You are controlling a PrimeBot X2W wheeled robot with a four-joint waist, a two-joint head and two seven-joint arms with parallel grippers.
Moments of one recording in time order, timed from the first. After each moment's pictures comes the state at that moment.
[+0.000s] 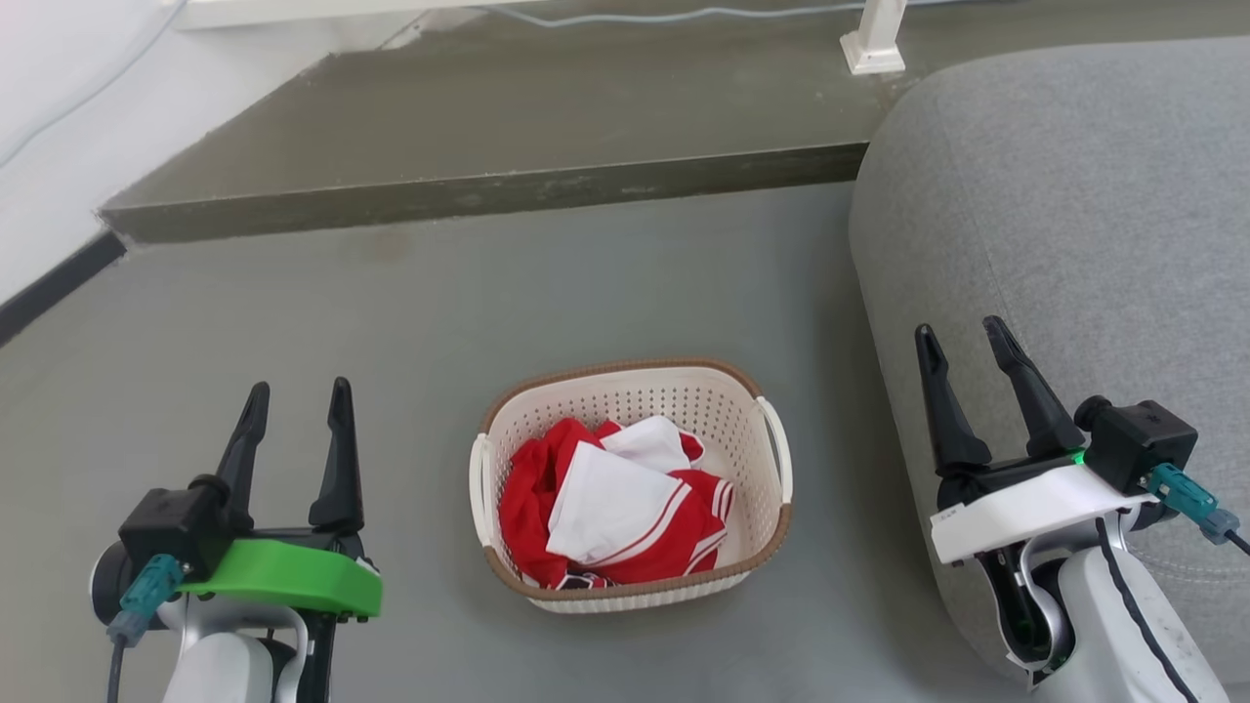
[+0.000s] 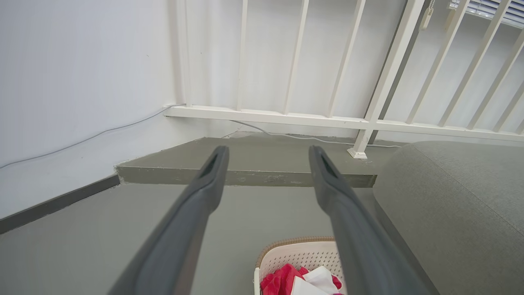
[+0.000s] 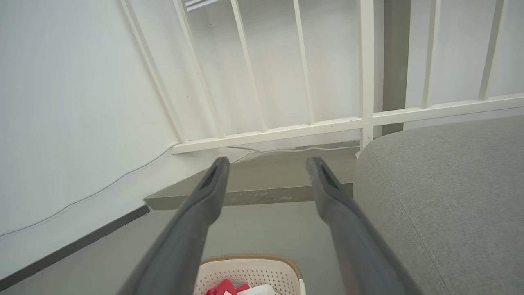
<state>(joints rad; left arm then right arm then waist) -0.09 0.05 -0.09 0.13 -0.32 -0.09 -0.25 -0.09 -0.06 0.13 0.15 0.25 0.12 -0.25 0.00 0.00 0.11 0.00</state>
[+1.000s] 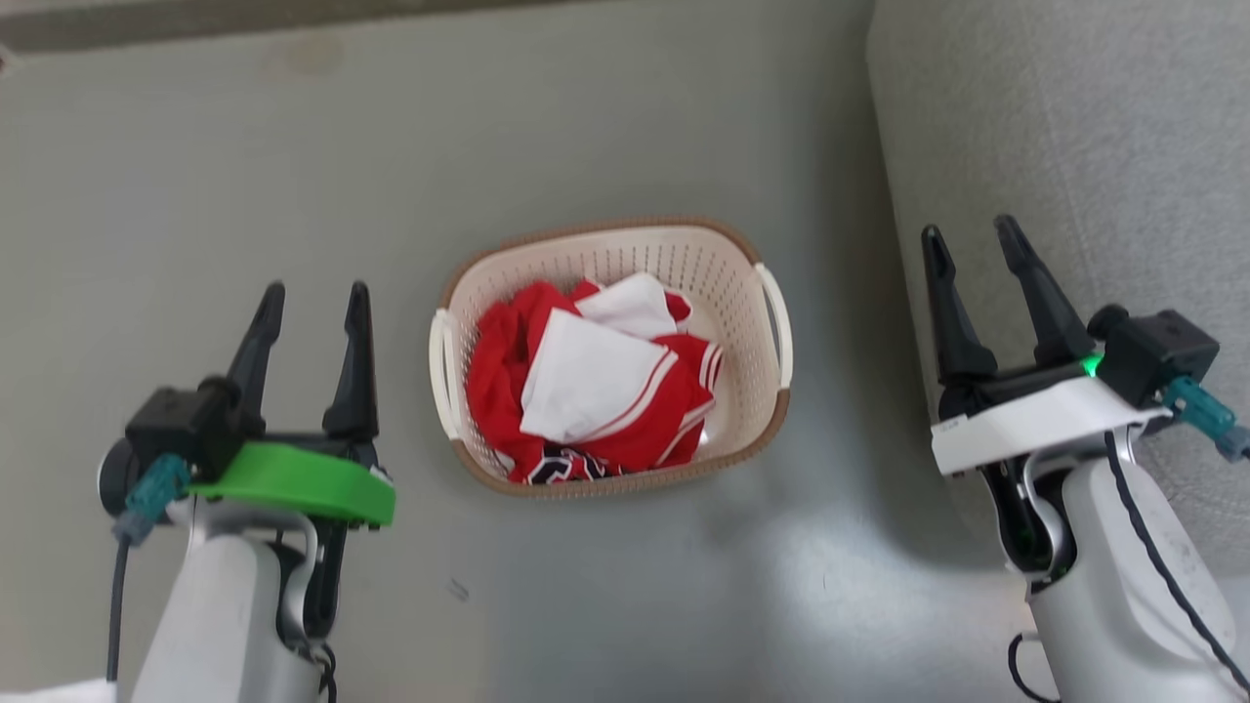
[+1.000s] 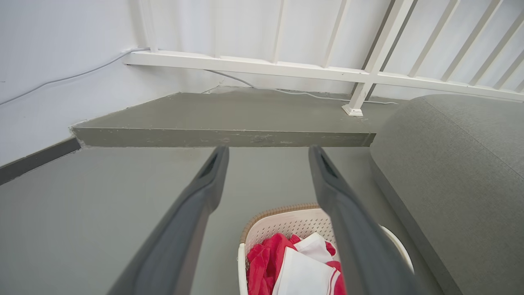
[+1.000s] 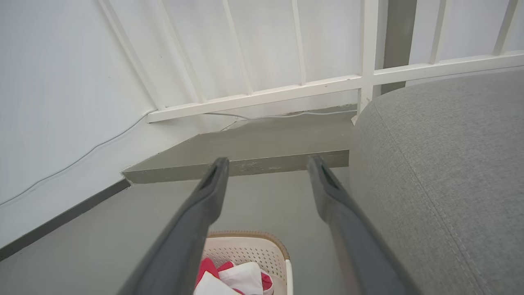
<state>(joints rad) -0.25 0.05 -0.13 0.18 -0.32 -0.10 -0.24 -0.23 -0.06 0.12 0.16 0.24 0.12 -0.25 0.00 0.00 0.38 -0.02</state>
